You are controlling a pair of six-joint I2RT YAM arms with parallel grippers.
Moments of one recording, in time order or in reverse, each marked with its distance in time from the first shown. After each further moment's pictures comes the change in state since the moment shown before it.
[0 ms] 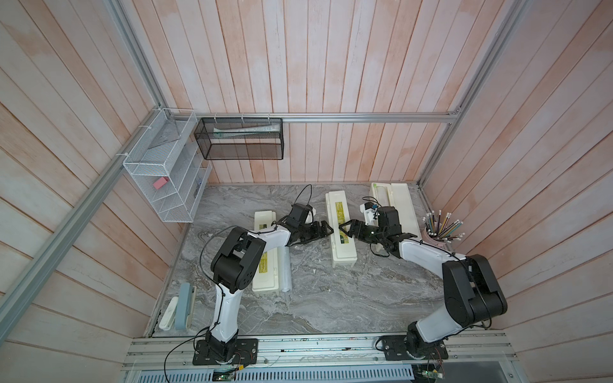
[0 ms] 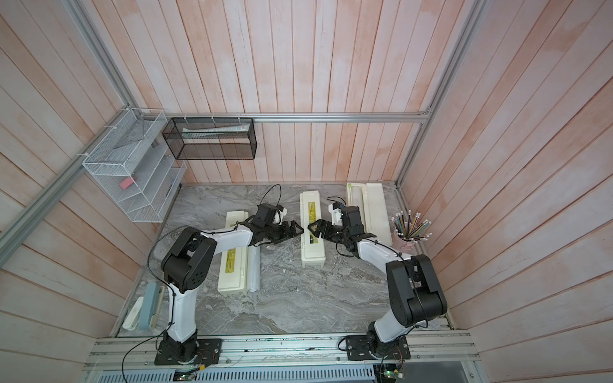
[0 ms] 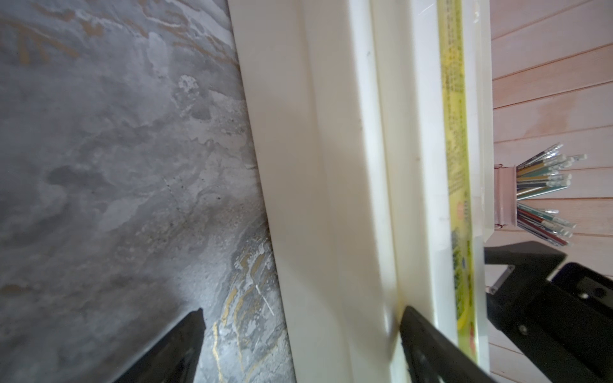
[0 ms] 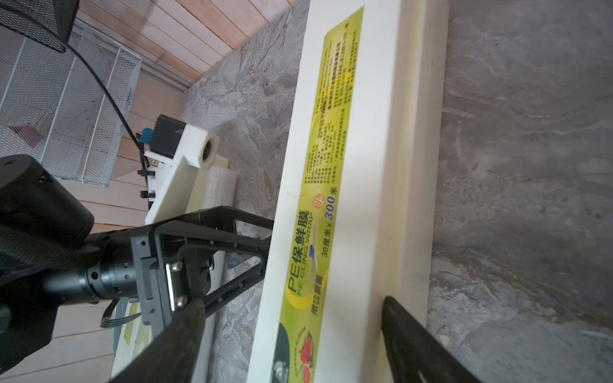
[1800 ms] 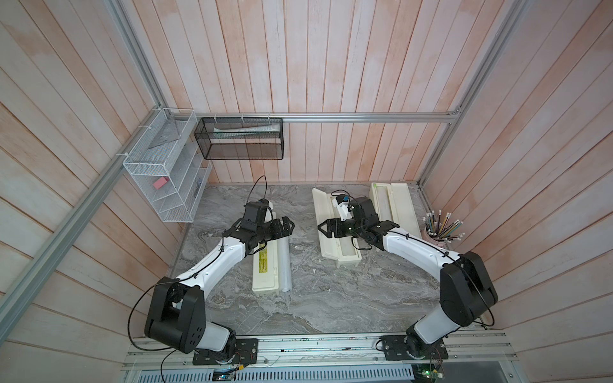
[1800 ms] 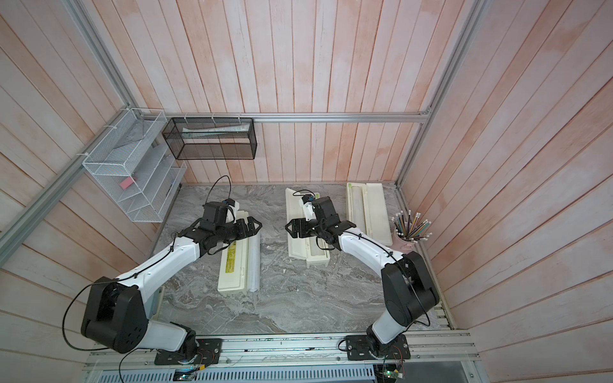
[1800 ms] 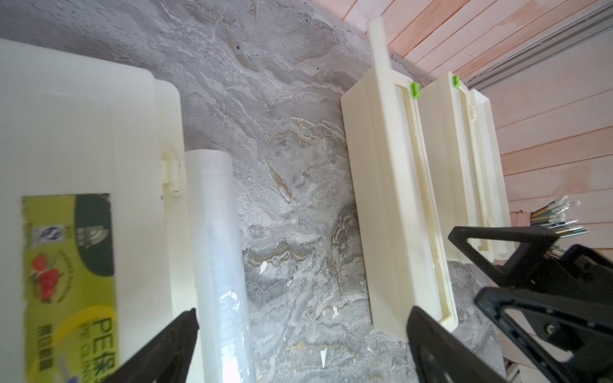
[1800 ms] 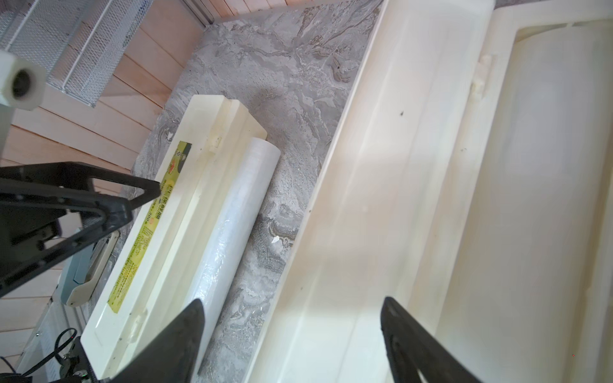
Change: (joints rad) left arm 0.217 -0.650 -0.315 -0.340 -0.250 0.185; right arm 0.256 0.044 0.267 -0.273 0.221 -0.212
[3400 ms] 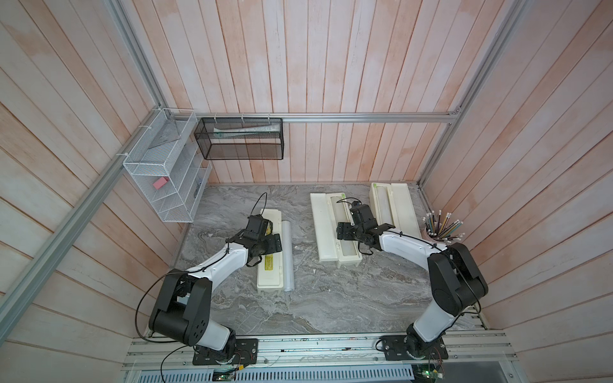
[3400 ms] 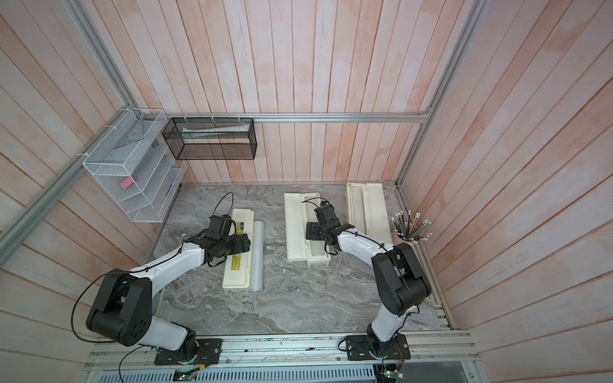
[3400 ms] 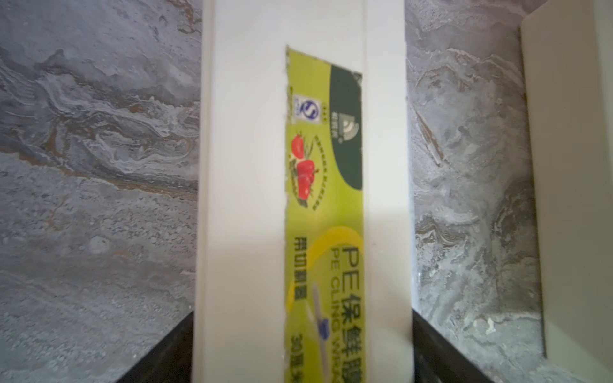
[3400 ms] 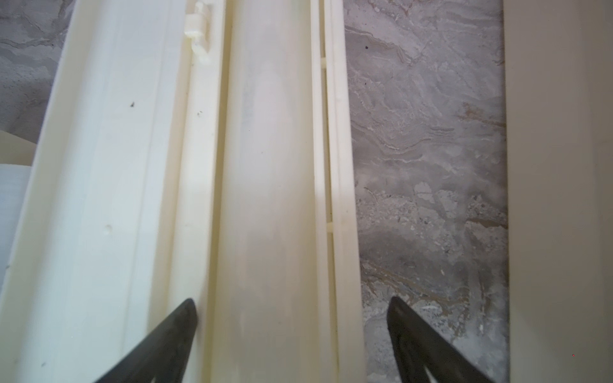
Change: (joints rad) left arm 0.005 0.085 -0.141 0.018 -0.206 0.070; right arm -0.061 0.090 -0.057 -0.032 0.420 0.047
